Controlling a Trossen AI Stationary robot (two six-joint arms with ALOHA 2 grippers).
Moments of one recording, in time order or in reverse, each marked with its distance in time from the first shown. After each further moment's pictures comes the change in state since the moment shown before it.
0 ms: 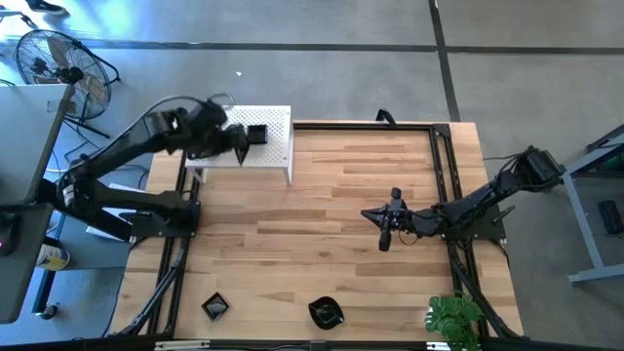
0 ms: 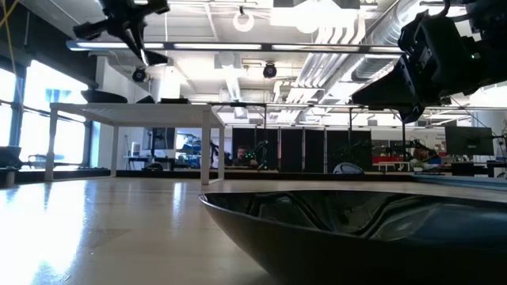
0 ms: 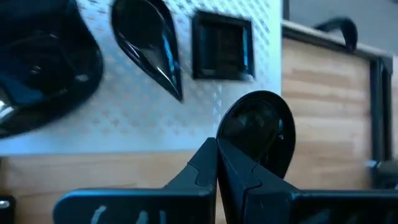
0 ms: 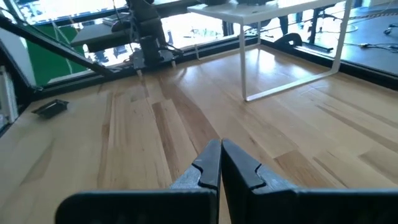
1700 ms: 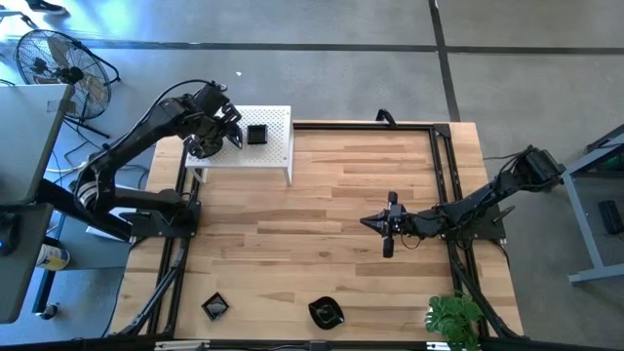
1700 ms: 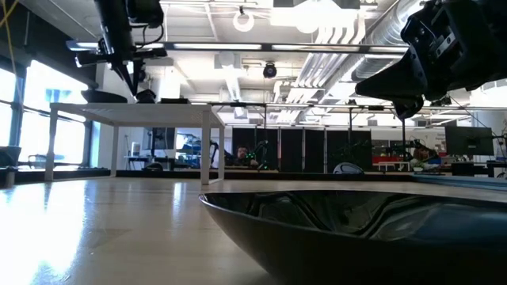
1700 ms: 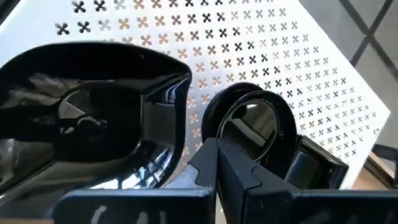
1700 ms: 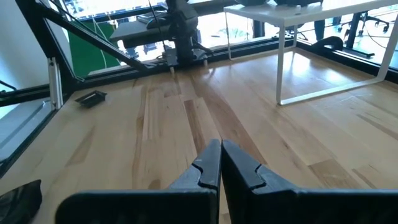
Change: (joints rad) left arm 0.380 0.117 -0.084 0.063 0.048 -0.185; right arm 0.021 0.000 0.000 0.038 -0.111 -0.050
